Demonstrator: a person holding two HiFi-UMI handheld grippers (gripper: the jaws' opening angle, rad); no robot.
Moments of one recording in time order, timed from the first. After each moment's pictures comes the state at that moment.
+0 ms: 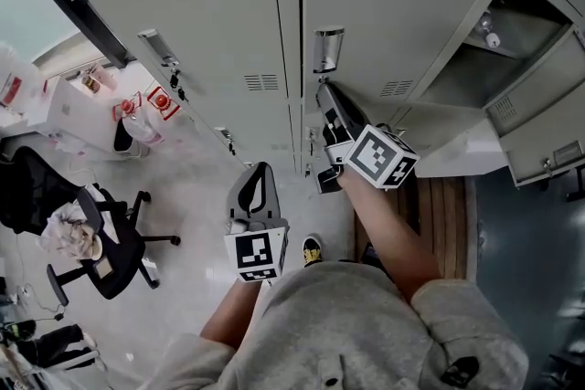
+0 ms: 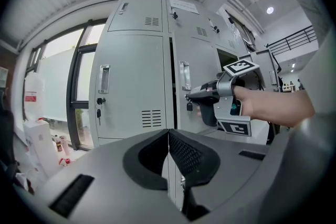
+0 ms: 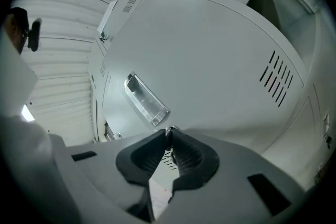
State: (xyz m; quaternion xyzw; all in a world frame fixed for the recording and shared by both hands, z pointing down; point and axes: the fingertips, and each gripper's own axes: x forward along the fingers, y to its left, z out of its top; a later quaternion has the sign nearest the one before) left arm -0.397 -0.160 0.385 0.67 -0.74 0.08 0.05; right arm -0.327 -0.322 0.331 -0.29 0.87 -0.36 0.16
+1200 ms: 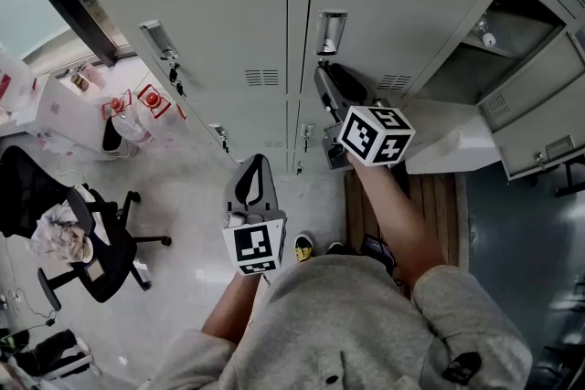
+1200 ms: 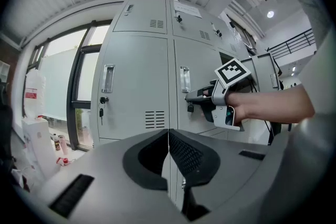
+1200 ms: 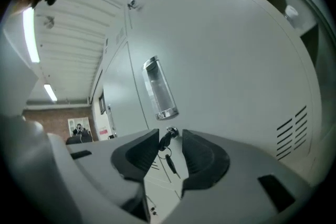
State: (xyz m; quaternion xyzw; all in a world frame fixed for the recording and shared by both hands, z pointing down) left arm -0.412 -0.161 0.386 0.67 -0.74 0.06 0.04; right arm -0.346 -0.345 0.327 -0.32 0.93 -0.17 0.05
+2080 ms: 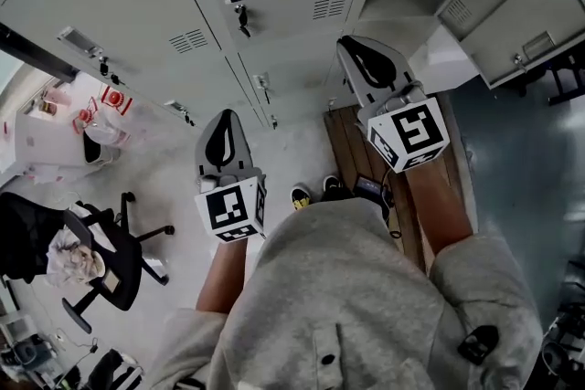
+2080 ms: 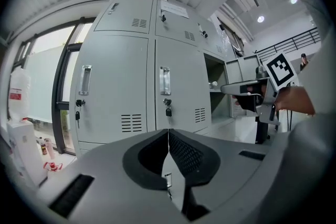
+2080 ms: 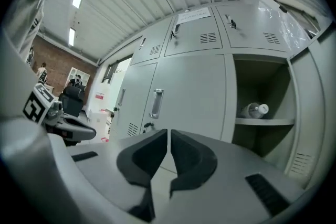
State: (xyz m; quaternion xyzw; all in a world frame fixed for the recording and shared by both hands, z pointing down) left arm -0.357 -0.176 0.380 0.71 -0.70 0.07 0.03; right arm -0.191 -0.271 0.296 -0.37 0.93 0.09 -0.04
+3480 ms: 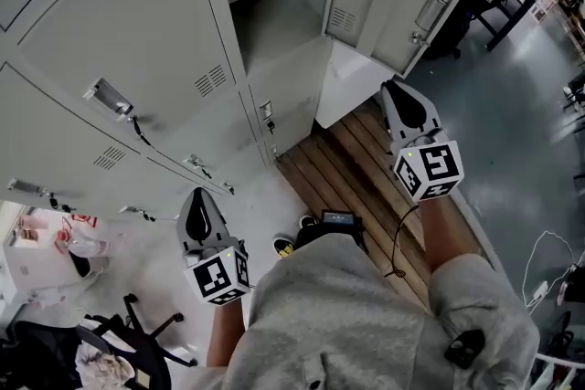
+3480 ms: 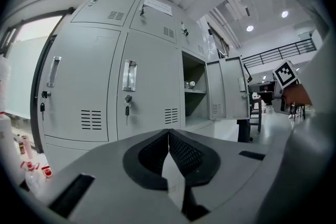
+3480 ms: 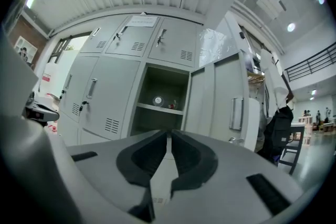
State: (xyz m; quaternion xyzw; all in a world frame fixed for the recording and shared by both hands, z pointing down) left arm -0.261 -0.195 0.394 0.77 -0.63 0.07 0.04; right arm 0.100 -0.253 0.302 -0.63 0.77 0.06 -0.06
